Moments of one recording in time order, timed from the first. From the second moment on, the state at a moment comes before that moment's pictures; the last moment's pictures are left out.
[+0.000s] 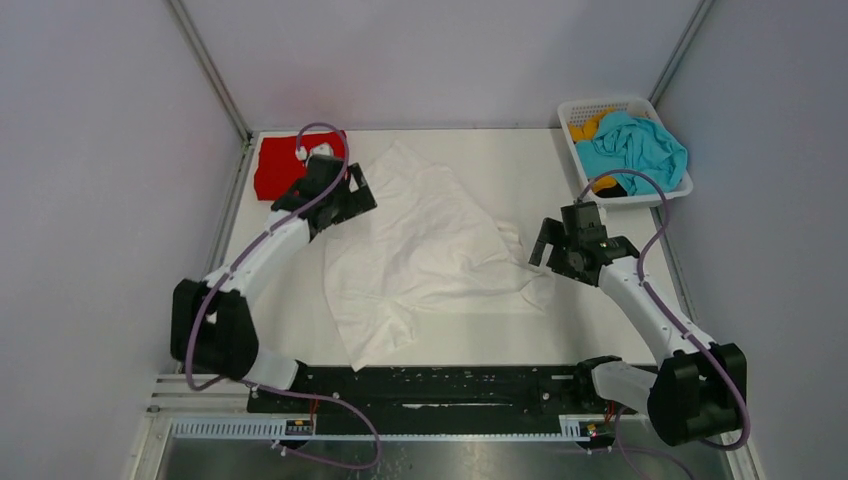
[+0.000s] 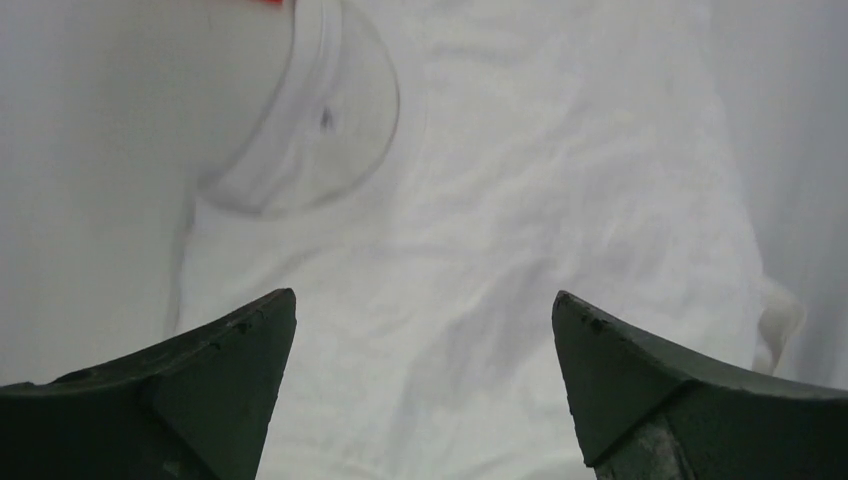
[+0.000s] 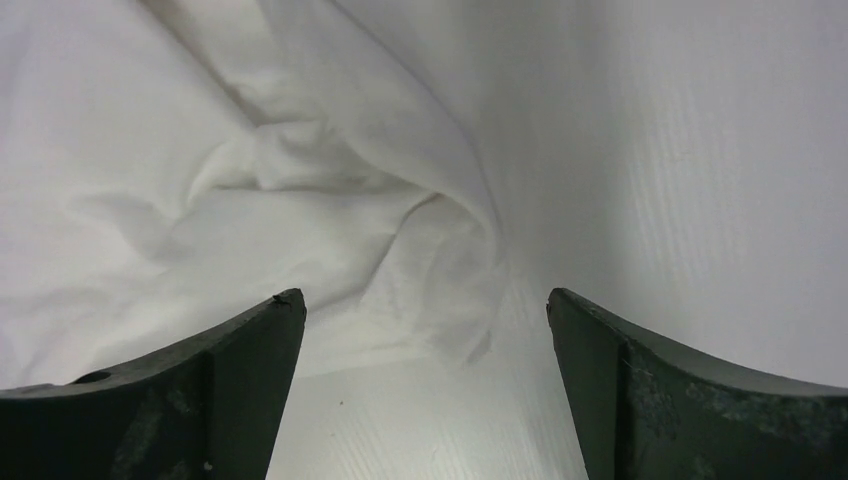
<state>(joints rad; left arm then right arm) -0.28 1.52 1.21 -0.44 -0.14 -0.59 0.22 1.18 0.82 -0.68 0.17 0.54</state>
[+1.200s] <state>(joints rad) -0.34 1.75 1.02 -0.14 0.08 -0.76 0.37 1.61 0.97 -0.51 0.18 0.53</state>
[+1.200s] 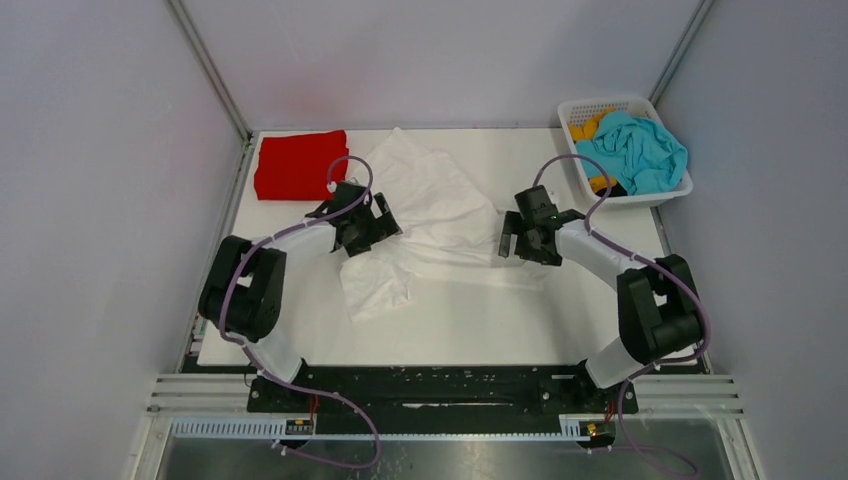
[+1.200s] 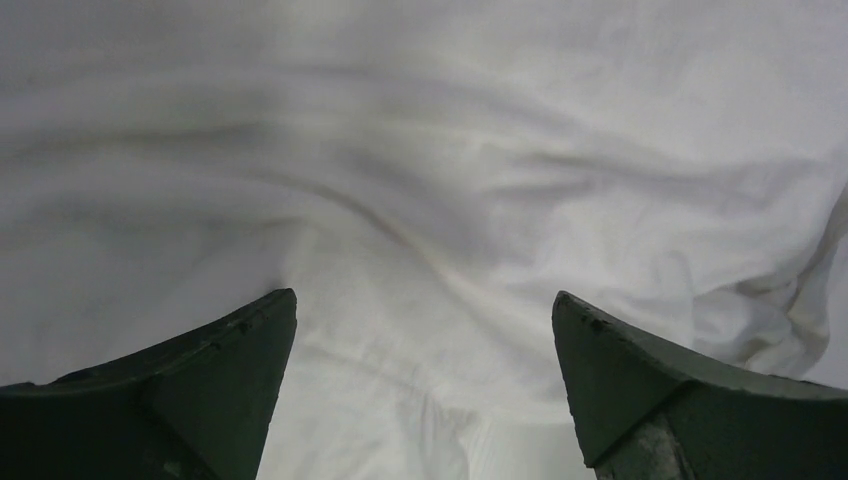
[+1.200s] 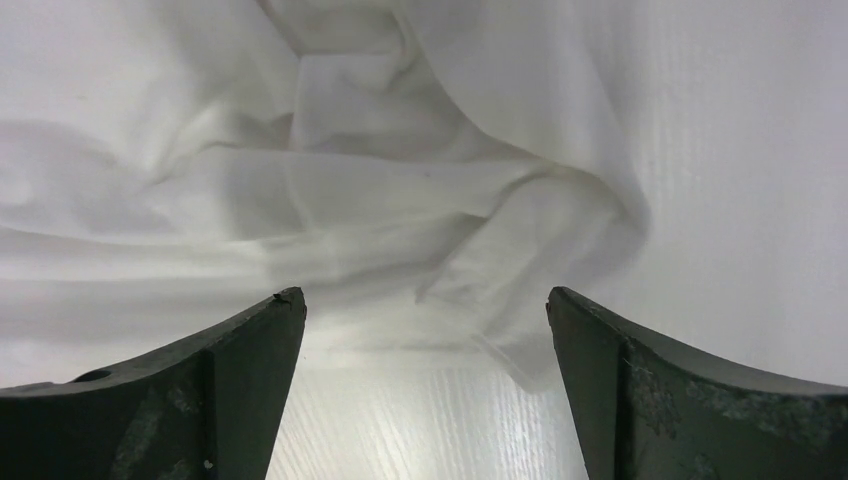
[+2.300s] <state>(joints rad) -0.52 1.11 0.49 -0.45 -0.13 -0.92 0.39 1.70 1.05 -0.74 0.33 0.30</state>
